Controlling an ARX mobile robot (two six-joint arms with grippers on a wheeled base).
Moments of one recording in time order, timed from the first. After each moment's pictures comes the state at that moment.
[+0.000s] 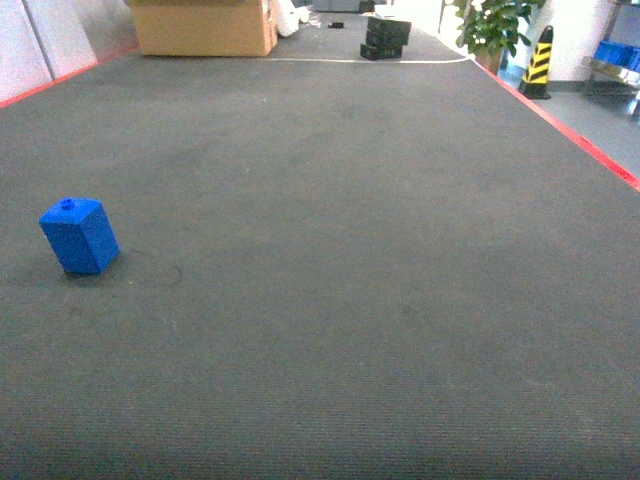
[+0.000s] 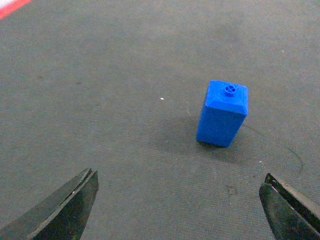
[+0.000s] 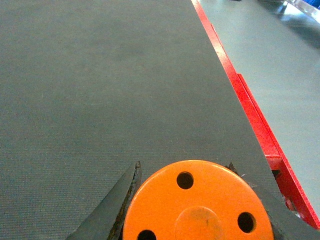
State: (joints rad) left arm 0.24 1.48 0.43 0.72 0.08 0.03; right arm -0.03 1.32 0.34 0.70 0.10 -0.09
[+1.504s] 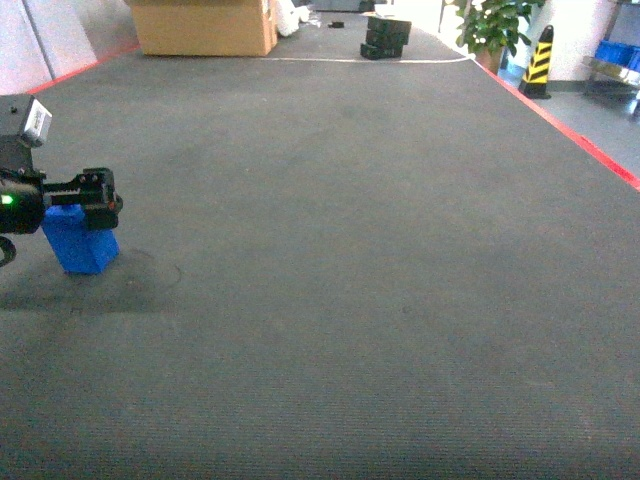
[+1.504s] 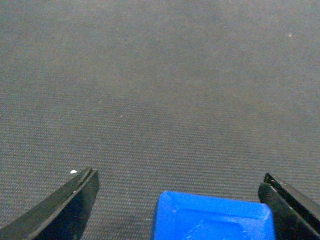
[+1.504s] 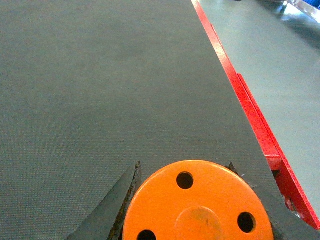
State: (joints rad) left arm 0.13 2.15 1.17 0.52 0.12 0.01; right arm -0.03 1.32 0.34 0.70 0.10 -0.09
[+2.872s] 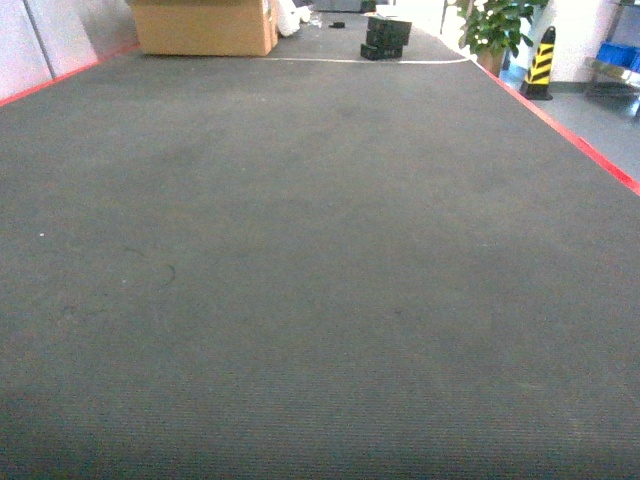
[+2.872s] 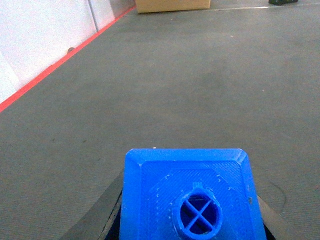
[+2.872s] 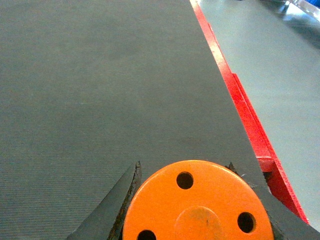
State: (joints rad) left arm 0.16 1.41 0.39 0.89 0.00 0.14; right arm -0.03 1.32 0.34 0.70 0.10 -0.09
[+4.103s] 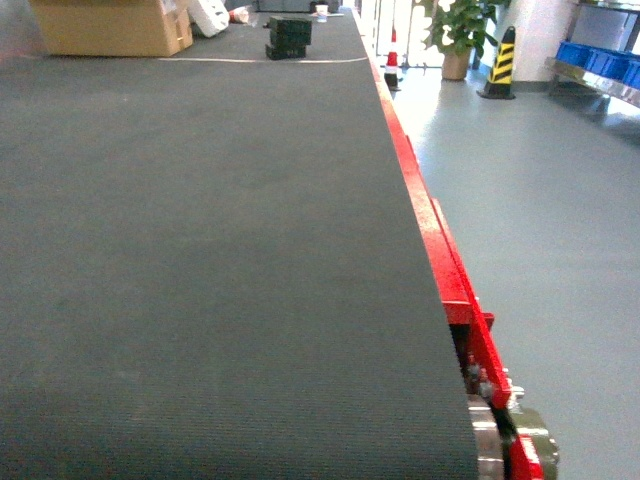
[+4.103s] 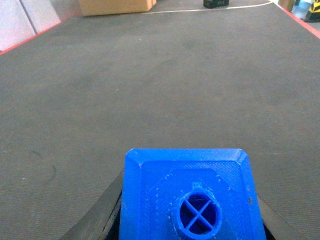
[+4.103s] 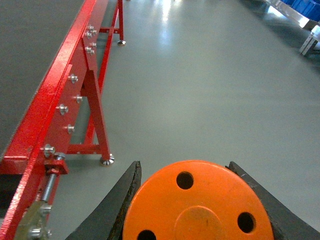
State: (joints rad) left arm 0.16 1.41 0.39 0.89 0.00 0.14; right arm -0.03 1.32 0.34 0.70 0.10 -0.09
